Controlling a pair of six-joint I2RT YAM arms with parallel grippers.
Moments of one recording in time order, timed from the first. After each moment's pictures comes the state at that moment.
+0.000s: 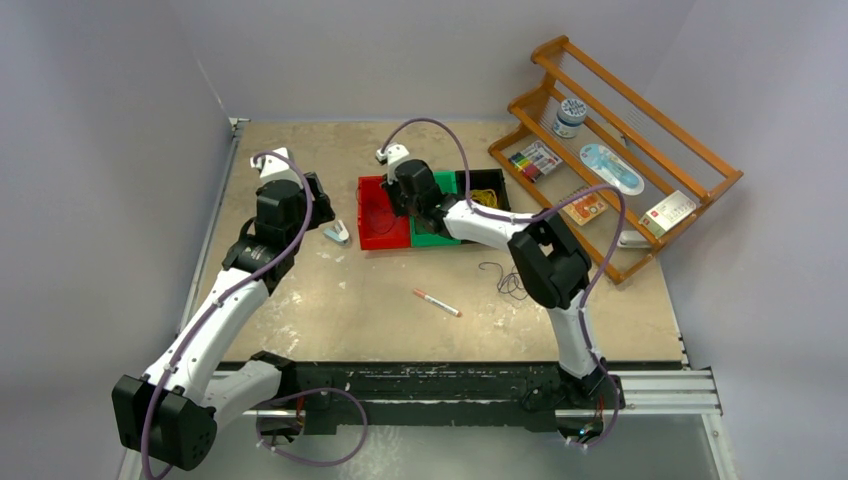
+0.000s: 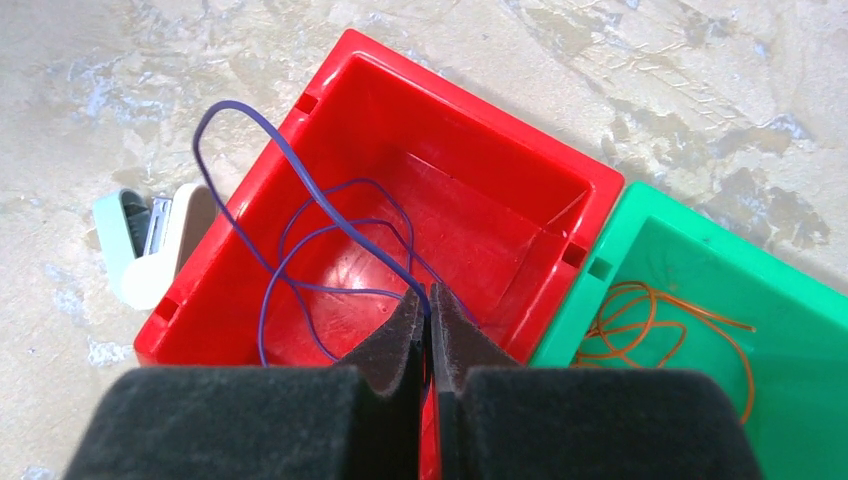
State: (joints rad) left arm -0.30 1.02 0.87 -0.28 -0.34 -0.43; right arm 0.76 2.10 1.52 0.08 0.14 0.10
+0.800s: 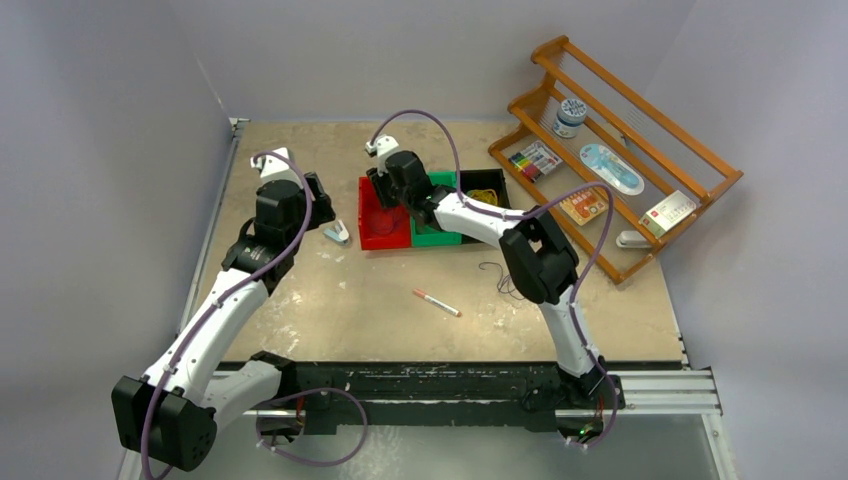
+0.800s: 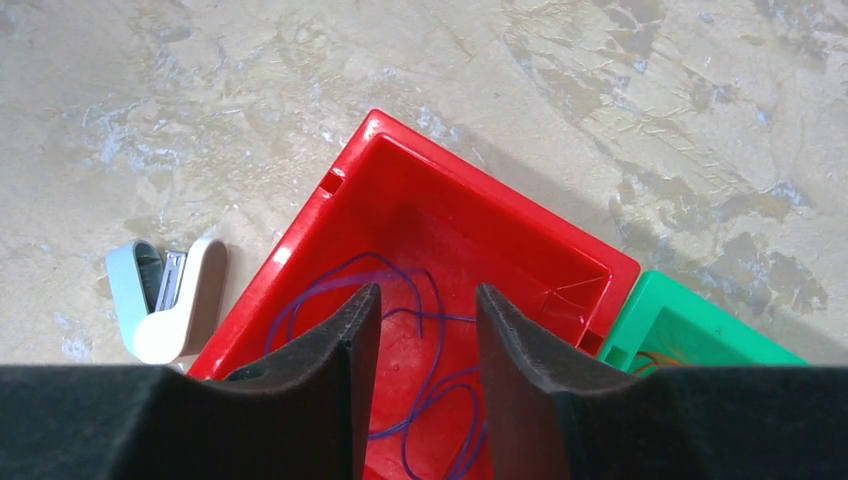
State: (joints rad) left arm -0.30 1.01 0.87 -0.28 -0.32 -0.43; right arm 0.77 2.20 1.69 0.02 0.14 0.07
